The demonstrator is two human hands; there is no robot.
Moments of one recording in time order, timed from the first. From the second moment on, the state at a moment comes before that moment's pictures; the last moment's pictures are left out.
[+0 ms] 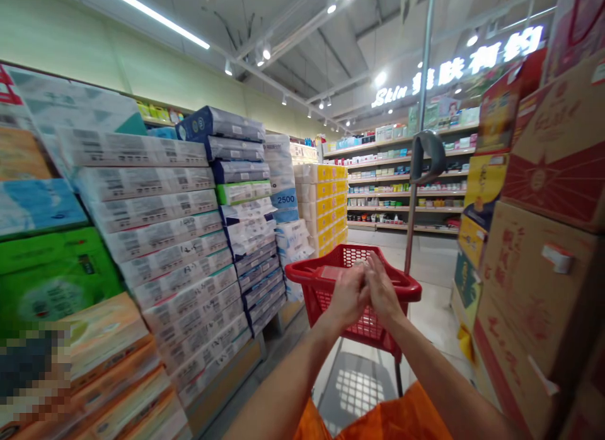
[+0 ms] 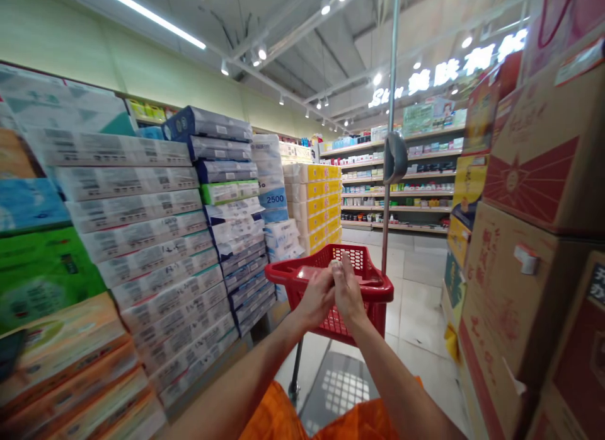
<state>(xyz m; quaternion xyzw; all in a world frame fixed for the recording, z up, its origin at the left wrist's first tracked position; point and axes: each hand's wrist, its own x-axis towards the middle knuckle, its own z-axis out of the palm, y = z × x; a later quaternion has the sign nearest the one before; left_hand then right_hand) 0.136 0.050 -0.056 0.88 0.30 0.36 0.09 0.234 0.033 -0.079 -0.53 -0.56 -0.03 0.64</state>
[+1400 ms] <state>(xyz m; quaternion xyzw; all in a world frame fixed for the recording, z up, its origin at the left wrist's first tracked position) 0.132 0.068 -0.068 0.90 0.22 0.37 -0.09 0.290 0.004 -0.116 -0.59 -0.58 -0.25 0.50</state>
